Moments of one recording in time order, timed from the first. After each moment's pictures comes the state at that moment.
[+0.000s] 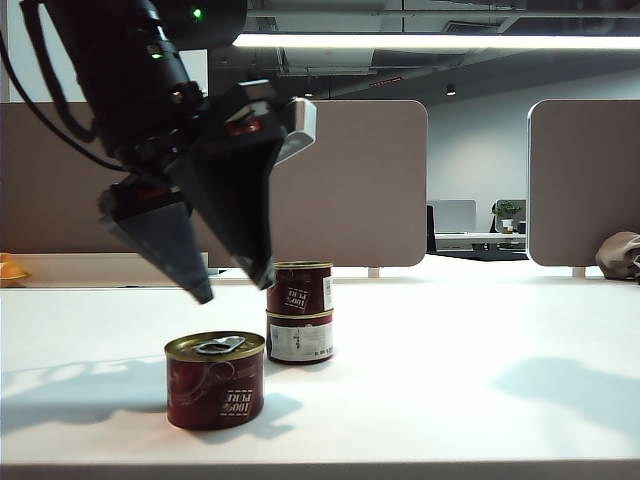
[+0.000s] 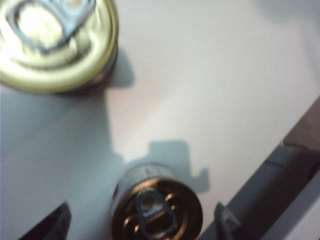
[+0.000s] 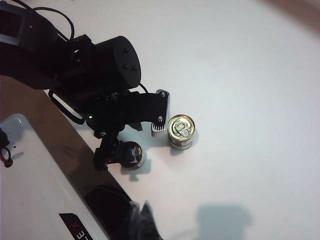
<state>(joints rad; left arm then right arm) -0.70 1.52 1.06 -0.73 0.24 0.05 0.78 1.29 1.96 -1.39 -0.11 0.00</state>
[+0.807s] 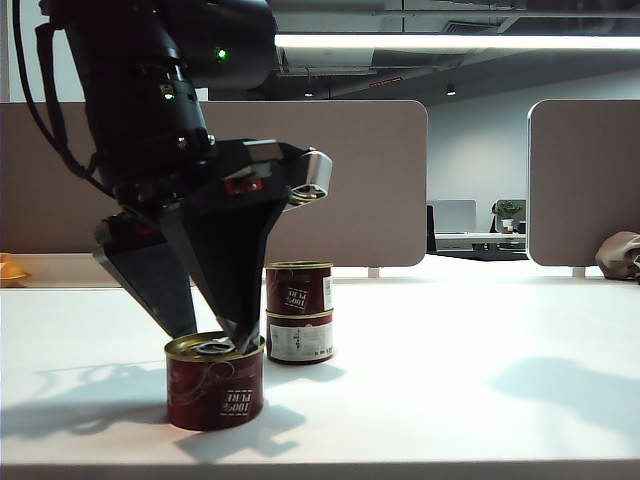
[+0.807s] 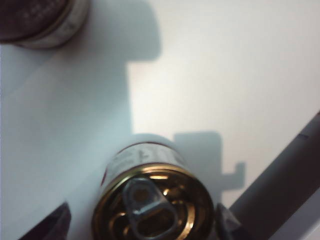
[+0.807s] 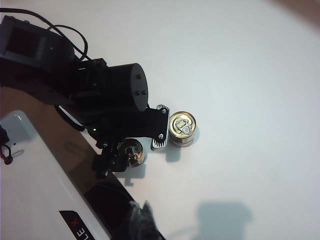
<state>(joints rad) -0.76 1.59 1.06 -0.78 0.17 0.05 0.78 1.28 1.95 -1.39 -0.11 0.00</state>
